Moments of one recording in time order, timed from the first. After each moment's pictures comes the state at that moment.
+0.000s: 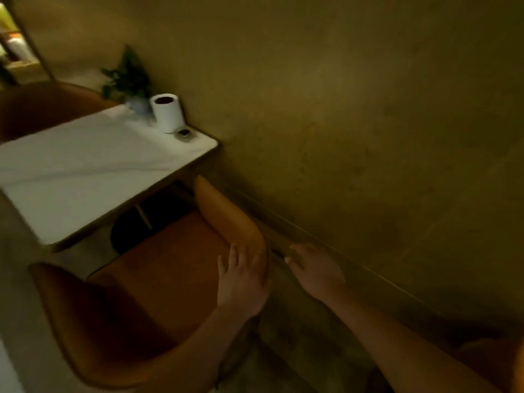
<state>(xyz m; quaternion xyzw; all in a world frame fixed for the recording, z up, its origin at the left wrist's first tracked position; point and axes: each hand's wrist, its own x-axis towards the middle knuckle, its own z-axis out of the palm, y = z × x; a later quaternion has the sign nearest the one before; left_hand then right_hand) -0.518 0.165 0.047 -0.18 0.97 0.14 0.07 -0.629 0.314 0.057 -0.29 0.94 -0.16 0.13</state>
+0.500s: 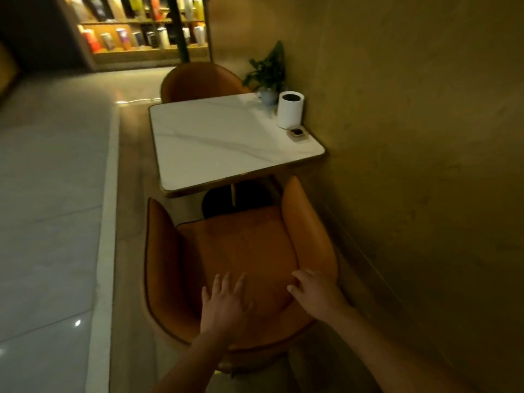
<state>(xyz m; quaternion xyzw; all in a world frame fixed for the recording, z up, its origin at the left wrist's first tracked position) -0.422 0.100 -0.004 -0.48 0.85 0.20 0.11 -0.628 0.187 0.008 -0.53 0.81 -0.07 0.24</state>
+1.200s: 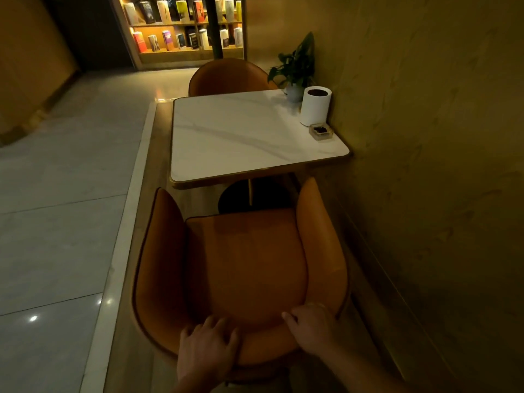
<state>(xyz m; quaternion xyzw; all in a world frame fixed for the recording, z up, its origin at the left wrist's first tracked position) -0.431 0.136 -0.068 -0.58 0.78 0.20 0.12 -0.663 0.189 -0.104 -0.60 0.77 -0.05 0.22</state>
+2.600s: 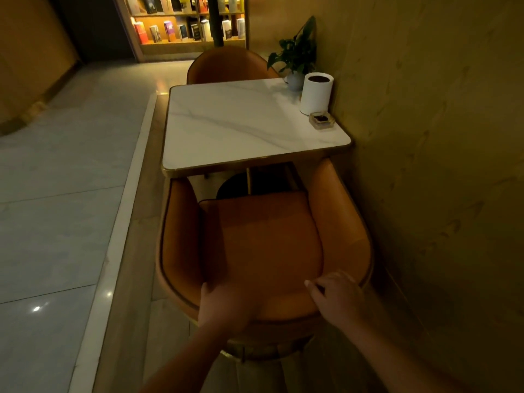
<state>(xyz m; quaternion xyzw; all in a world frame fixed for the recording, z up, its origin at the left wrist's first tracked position) -0.504 0.097 -0.090 -0.54 0.81 0.21 0.08 -0.742 0.186 -0.114 -0.58 0.80 -0.11 0.11</state>
